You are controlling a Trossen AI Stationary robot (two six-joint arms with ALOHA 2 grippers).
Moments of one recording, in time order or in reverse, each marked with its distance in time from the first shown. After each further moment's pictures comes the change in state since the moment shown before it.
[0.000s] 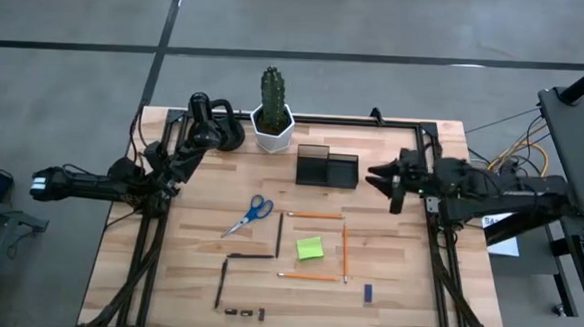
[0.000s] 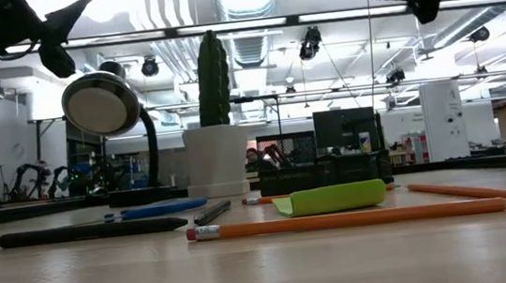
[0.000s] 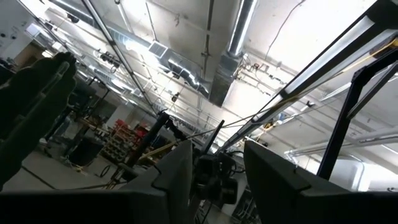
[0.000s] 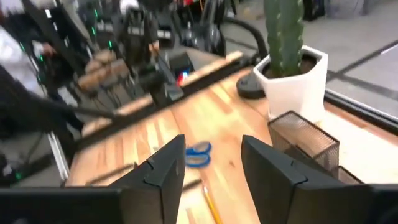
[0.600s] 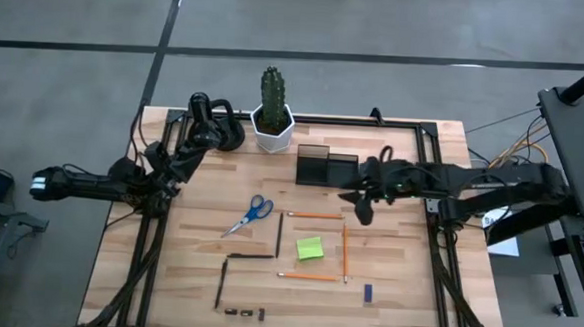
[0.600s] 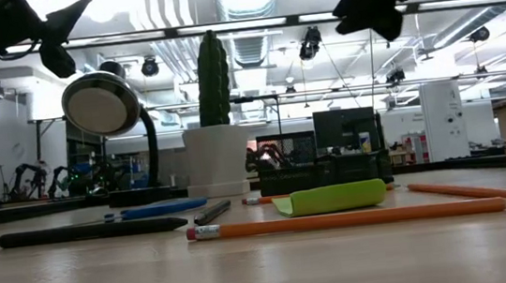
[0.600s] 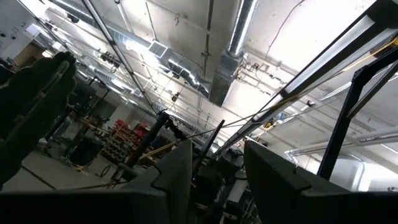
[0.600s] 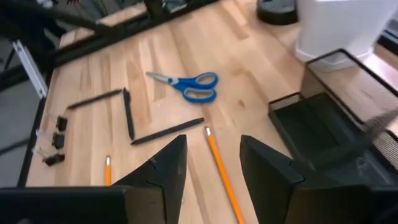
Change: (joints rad) left arm 0.000 0.010 0.000 0.006 0.000 0.001; right arm 0.000 0.426 0.208 -0.130 -0.146 -0.050
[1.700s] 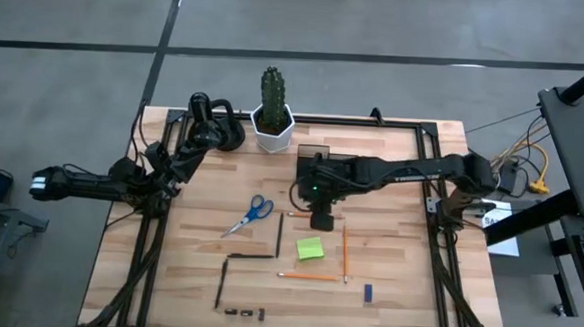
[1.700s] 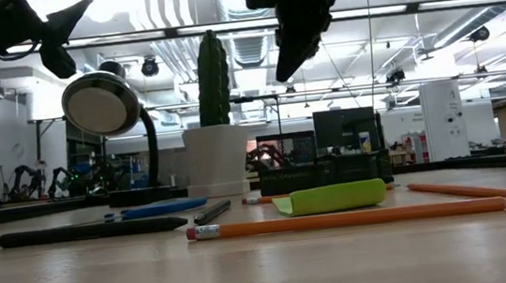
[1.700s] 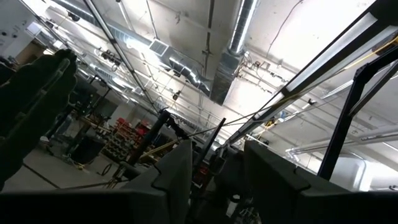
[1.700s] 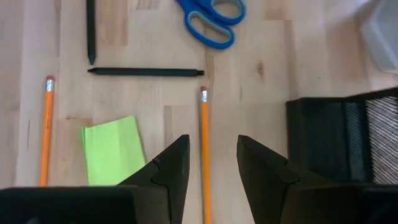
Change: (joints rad) left arm 0.000 0.001 0.000 -0.001 0.000 0.000; right arm -0.001 0.678 0.653 -0.494 -0.068 -0.343
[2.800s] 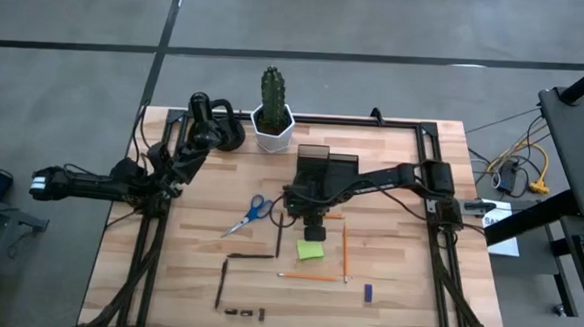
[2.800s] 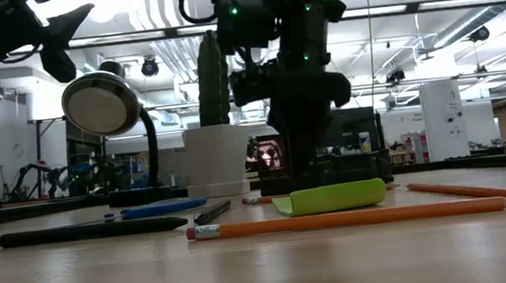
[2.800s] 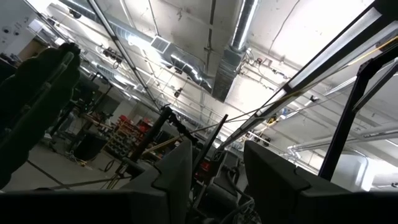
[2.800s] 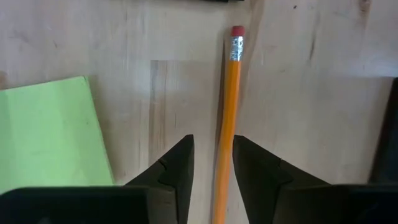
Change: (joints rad) left arm 0.000 0.002 -0.017 0.001 0.000 -0.002; right arm -0.002 0.299 0.008 0.024 -0.024 -0.084
